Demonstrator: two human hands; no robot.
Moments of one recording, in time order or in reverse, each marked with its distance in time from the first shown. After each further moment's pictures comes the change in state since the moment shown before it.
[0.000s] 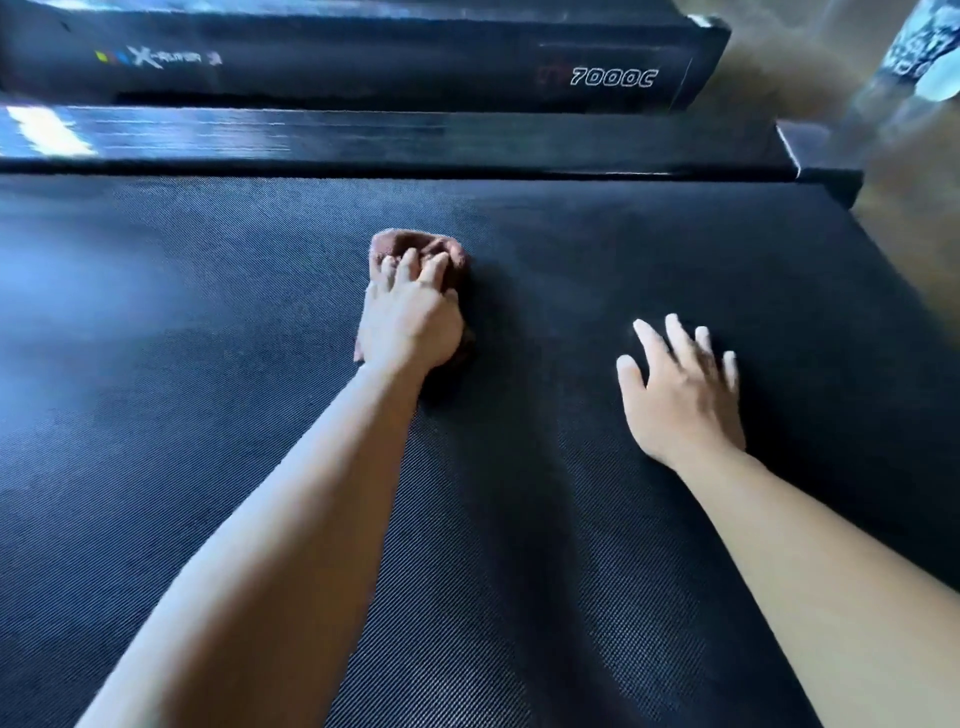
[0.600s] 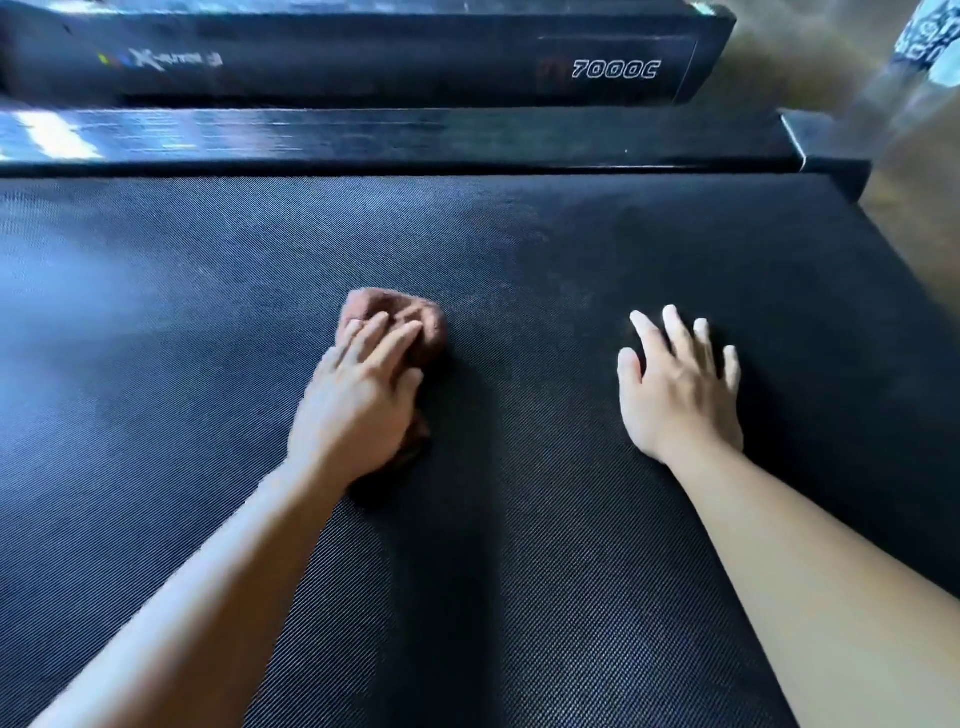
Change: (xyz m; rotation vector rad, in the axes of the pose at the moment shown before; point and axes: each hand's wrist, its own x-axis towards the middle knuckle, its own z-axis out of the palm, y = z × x) left_hand -0.090 -0.048 -0.020 -0.023 -0.017 0.153; right_hand 0.004 -0.002 0.006 -0.017 0.019 0.007
